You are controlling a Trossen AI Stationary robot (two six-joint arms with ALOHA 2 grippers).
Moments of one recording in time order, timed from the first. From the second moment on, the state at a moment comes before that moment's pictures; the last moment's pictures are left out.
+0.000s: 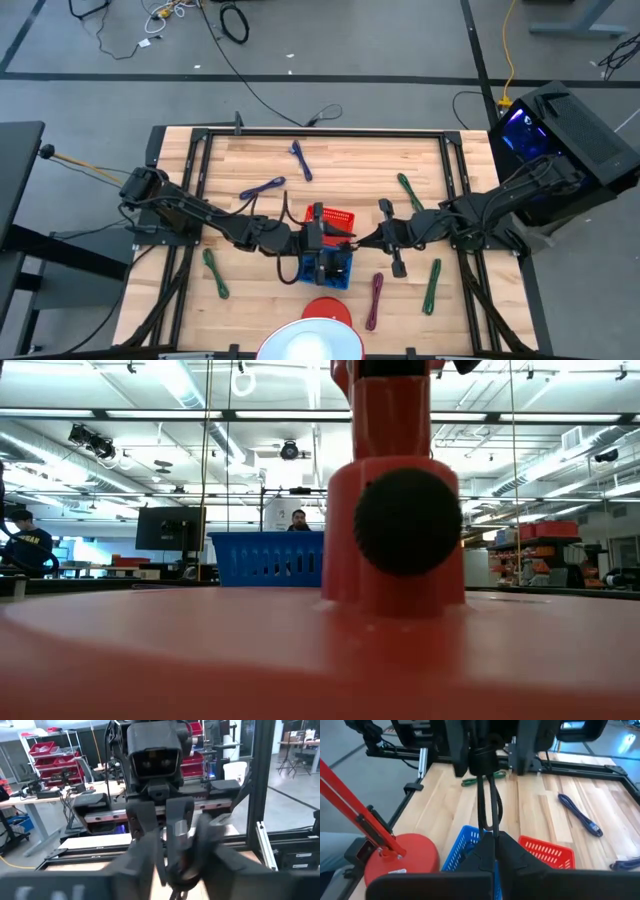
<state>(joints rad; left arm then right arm) -0.34 1.67 1.17 0.53 -0.41 0.10 0.40 1.19 0.95 -0.21 0.23 0.08</state>
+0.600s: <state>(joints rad) -0.41 1.65 1.17 0.29 -0.62 -0.05 0.39 1.14 0.95 -0.29 0.24 0.04</state>
